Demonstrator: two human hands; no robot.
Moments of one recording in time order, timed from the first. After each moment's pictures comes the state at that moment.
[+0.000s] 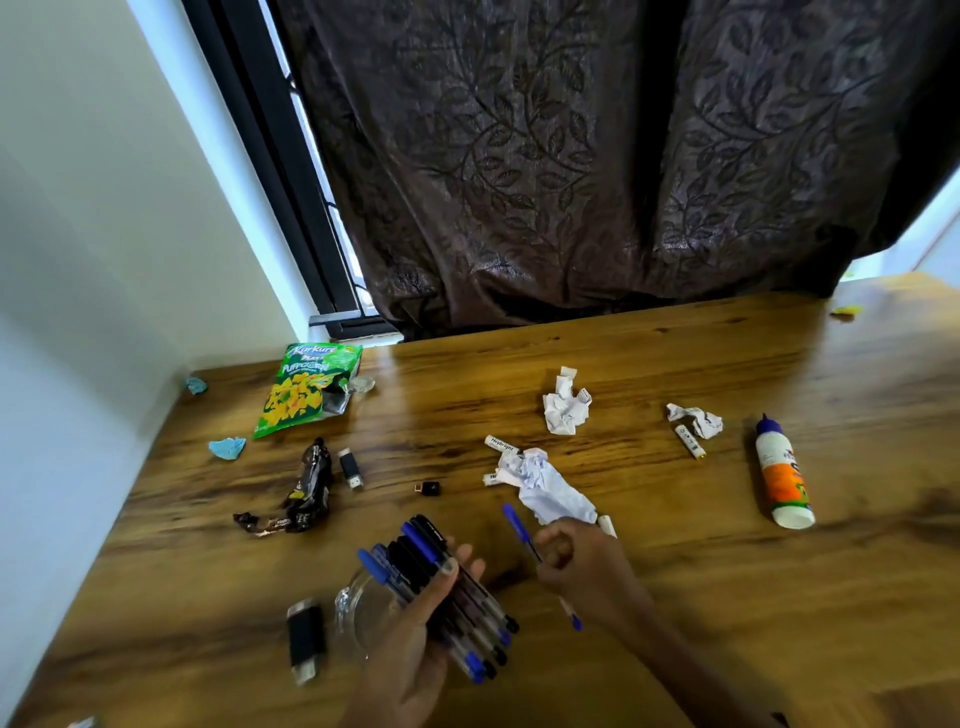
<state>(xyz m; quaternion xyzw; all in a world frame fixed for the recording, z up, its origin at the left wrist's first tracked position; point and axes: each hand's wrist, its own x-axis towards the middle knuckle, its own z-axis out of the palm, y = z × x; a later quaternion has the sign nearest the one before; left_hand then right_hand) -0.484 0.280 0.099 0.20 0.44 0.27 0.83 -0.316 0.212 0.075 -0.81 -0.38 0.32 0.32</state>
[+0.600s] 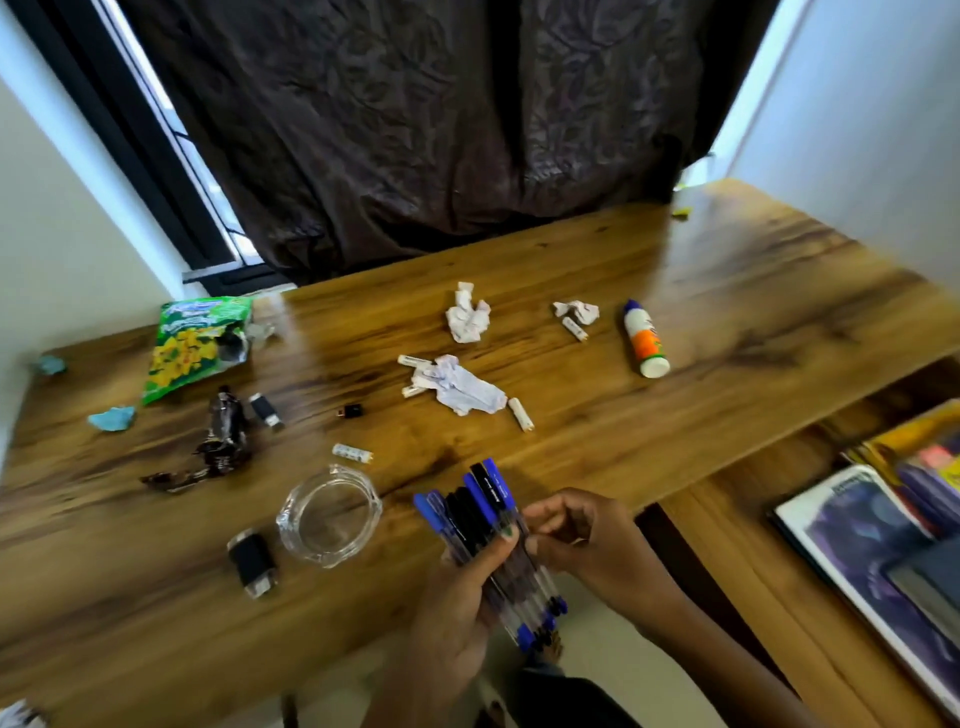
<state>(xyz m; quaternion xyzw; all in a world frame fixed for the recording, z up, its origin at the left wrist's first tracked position) -0.491 0.183 0.083 0.34 0.38 0.08 0.86 -0.388 0.081 0.097 -0.74 -0.26 0.34 0.52</state>
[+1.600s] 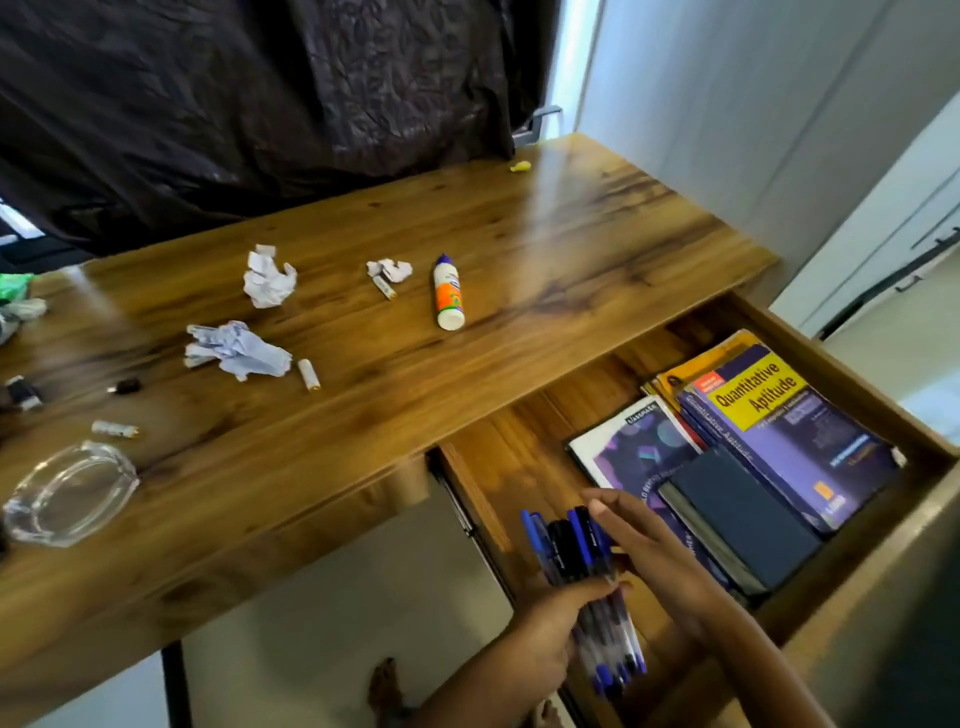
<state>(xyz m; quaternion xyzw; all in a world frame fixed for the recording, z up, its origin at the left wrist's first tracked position) -0.368 -0.103 0.017 0.36 0.41 -0.14 0.83 -0.285 -0.193 0.054 -0.74 -0.06 0.36 0.56</state>
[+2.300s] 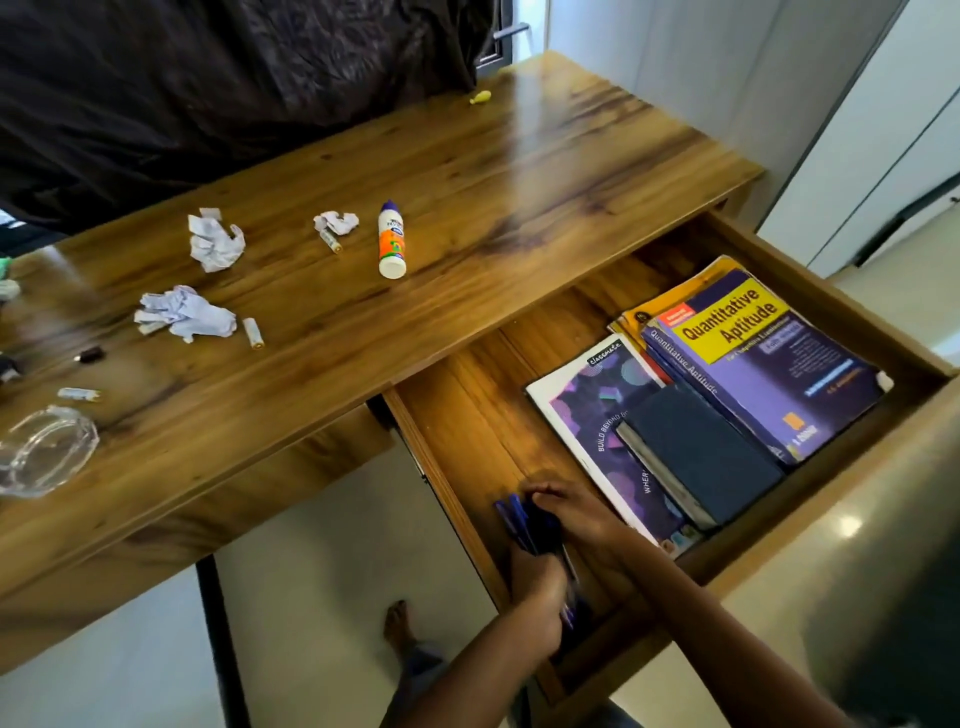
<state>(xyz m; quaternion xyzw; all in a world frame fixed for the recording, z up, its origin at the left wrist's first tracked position) -0.351 -0.186 -0.040 0.44 0.58 -0.09 0.68 -0.259 -0.218 -0.069 -0.75 -0.08 0.43 0.50</state>
